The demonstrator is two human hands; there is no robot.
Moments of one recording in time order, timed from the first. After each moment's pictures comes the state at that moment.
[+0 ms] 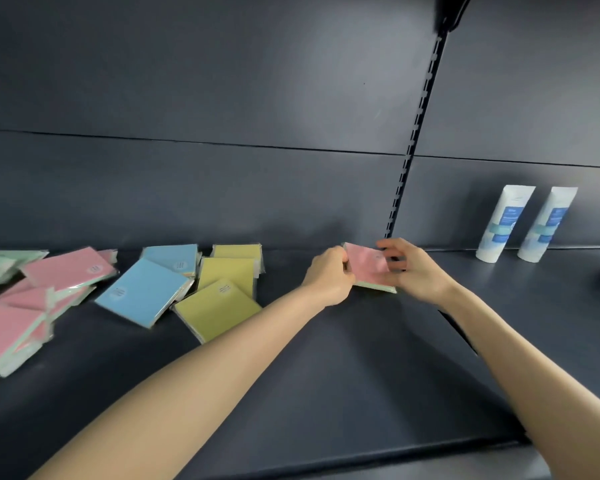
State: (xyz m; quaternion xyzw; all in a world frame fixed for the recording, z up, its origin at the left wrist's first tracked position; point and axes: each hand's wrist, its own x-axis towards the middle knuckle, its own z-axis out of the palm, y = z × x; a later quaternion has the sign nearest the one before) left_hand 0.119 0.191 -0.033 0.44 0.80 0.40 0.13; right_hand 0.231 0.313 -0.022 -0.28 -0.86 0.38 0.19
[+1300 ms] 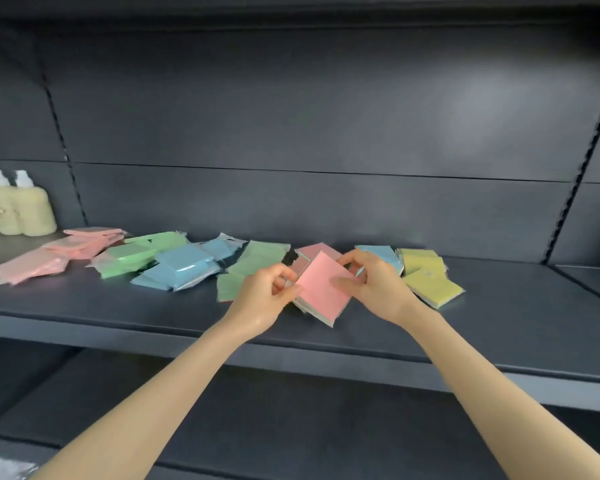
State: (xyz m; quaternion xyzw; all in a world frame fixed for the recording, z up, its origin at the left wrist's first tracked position) left_hand 0.043 -0.246 -0.023 0.34 0.82 0.46 -0.03; right_hand 0.122 -0.055 -0.009 -0.03 -0.92 0.33 0.22
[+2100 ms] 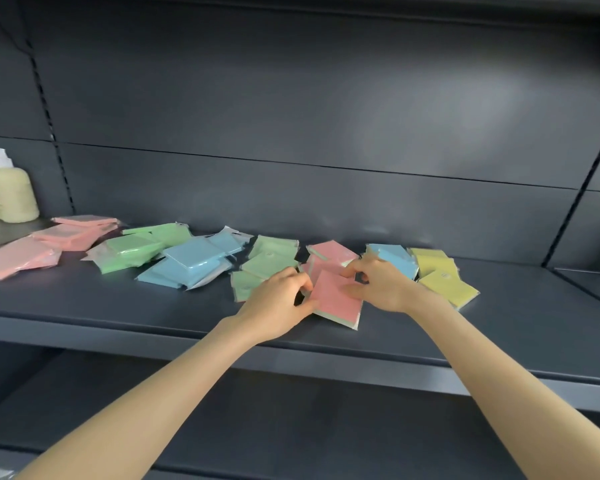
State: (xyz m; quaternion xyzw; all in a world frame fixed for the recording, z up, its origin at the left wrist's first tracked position) left_hand 0.004 -0.267 -0.035 0.45 0.84 0.29 -0.07; right_hand 0.074 -0.067 -0.011 -0.10 -0.97 0.20 0.08
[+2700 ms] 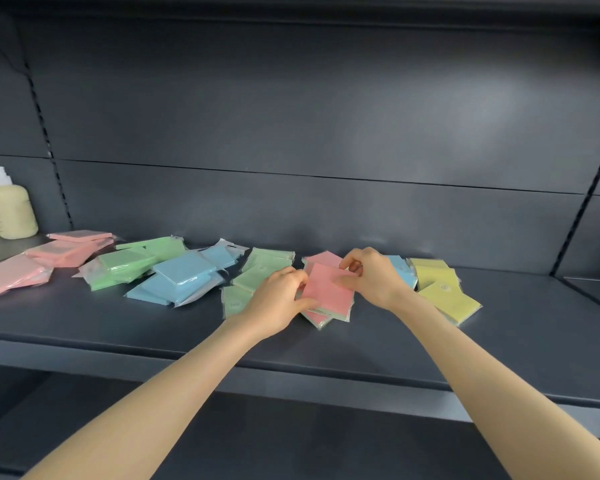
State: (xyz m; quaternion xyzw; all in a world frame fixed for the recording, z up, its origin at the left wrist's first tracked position) left_hand -0.014 -0.234 -0.027 0.42 0.86 0.29 -0.06; right_hand 0.054 -0.053 -0.005 -0.11 -0.93 0.29 0.19
